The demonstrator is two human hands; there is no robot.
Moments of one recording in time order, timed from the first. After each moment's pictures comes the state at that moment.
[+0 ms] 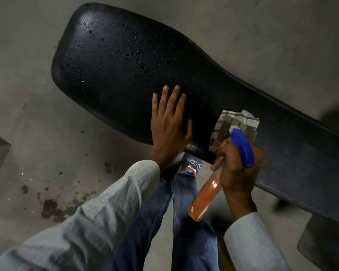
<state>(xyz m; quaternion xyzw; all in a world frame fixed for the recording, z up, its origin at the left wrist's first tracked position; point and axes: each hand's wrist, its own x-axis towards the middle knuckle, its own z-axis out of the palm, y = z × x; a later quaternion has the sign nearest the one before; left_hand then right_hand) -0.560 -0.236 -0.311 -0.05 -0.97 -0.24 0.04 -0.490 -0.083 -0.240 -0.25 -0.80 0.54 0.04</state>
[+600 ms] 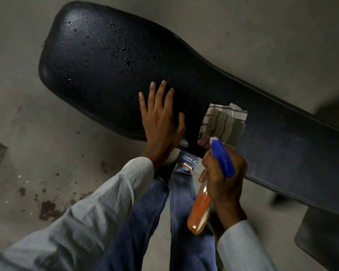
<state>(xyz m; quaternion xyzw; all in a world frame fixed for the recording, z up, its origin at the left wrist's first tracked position) -0.557 -0.220 -0.306 0.00 -0.97 -0.25 0.01 -0.453 -0.074 -0.240 -0.23 -0.81 0.54 -0.02</state>
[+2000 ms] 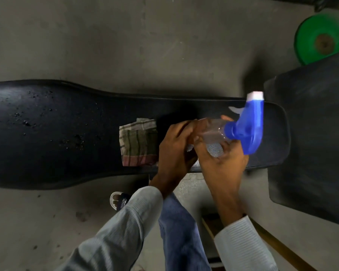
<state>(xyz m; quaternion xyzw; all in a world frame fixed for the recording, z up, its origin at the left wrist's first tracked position) -0.502 -0.015 -0.255 -0.24 -0.84 -0.48 -0.12 -0.450 0.068 -0.167 -0.44 -0.76 0.46 0.14</state>
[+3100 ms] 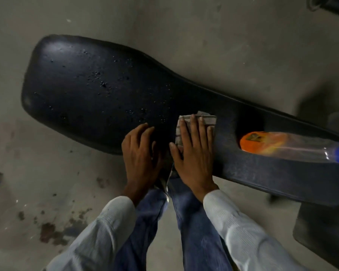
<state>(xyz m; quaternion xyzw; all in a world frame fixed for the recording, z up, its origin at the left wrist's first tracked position) -0.502 -0.227 -0.298 -0.01 -0.96 -0.27 0.01 -0.491 -0.064 -0.293 -0.04 -0.98 0.14 -0.11</state>
